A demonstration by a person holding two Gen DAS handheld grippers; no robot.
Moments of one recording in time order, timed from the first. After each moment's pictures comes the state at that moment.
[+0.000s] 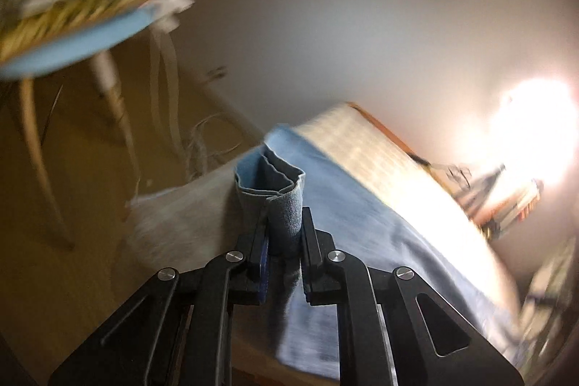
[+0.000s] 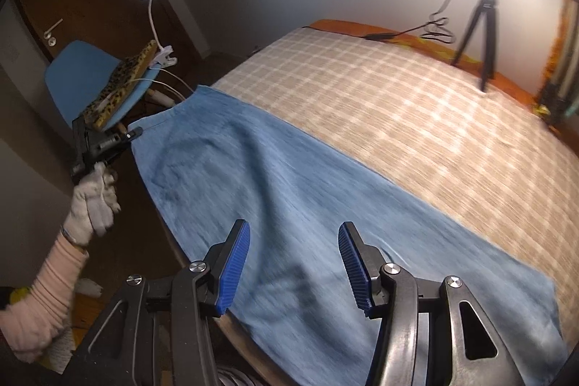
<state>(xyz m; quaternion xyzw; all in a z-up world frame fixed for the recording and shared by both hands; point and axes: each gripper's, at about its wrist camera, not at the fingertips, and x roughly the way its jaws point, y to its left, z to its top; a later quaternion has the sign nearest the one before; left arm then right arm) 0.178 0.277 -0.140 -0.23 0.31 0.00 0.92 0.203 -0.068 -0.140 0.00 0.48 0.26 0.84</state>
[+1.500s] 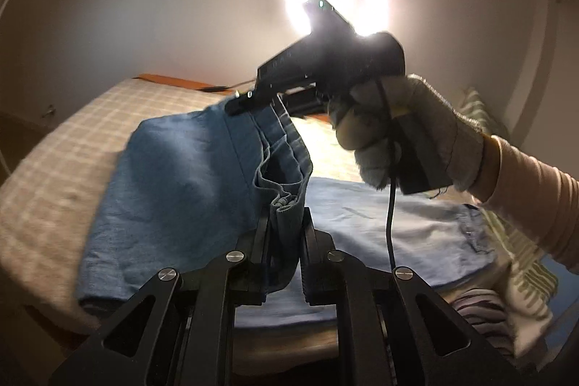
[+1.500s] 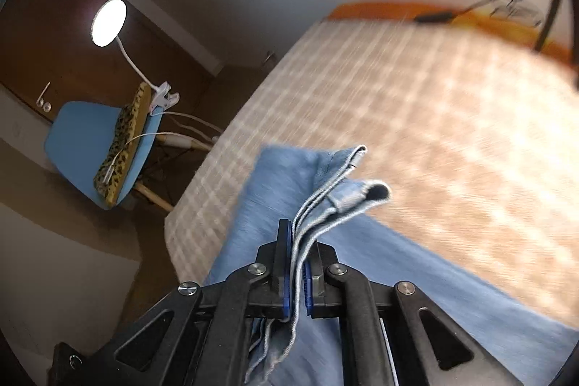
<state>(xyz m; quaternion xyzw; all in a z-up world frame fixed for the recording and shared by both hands) 0.110 0.078 -0.107 -0.10 0.30 -0.28 0.91 0.329 0.006 -0.167 0.10 0.50 0.25 0.82</state>
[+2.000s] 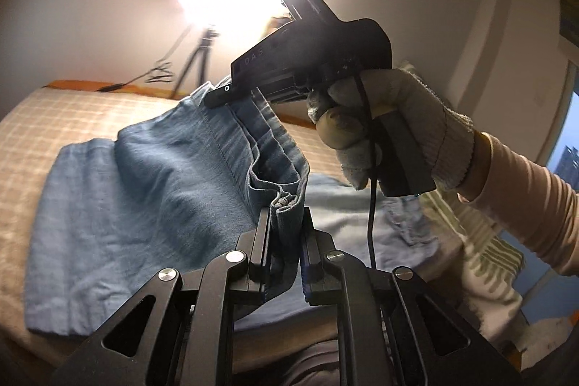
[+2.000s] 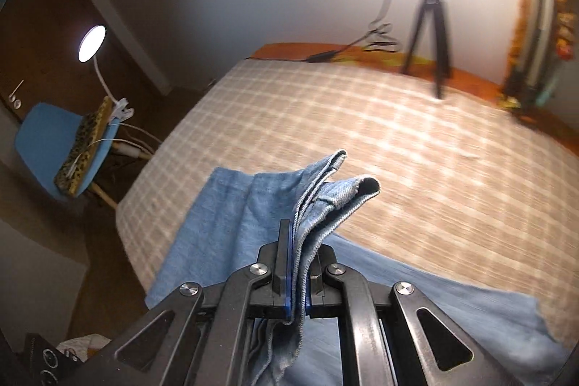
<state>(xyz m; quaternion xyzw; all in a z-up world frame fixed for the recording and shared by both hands) 0.076 -0.036 -0.090 -0.08 0.30 -0.40 0.86 0.254 -0.122 -0.118 0.06 0.47 0.14 0.87</state>
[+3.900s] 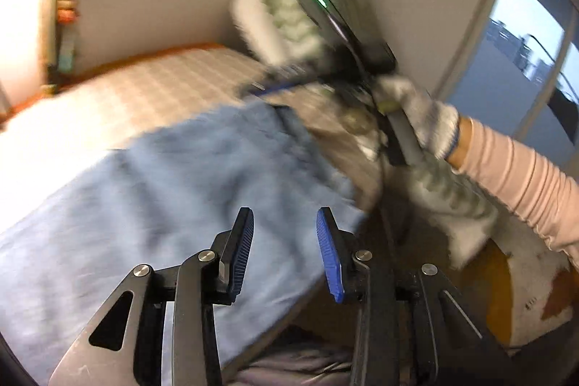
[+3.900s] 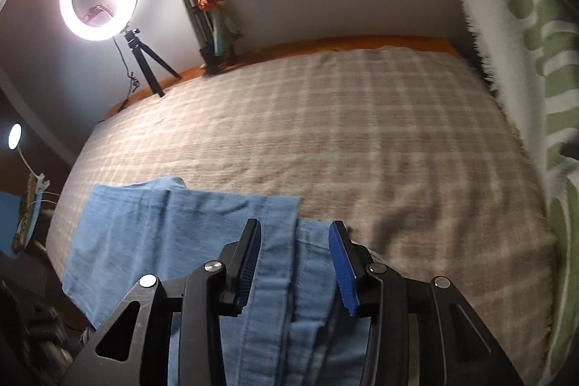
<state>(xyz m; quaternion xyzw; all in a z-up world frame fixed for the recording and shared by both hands) 0.032 -0.253 -0.096 0.11 0.37 -0.56 0.73 0.057 -0.491 -0.172 0.15 0.43 -0.05 0.89</state>
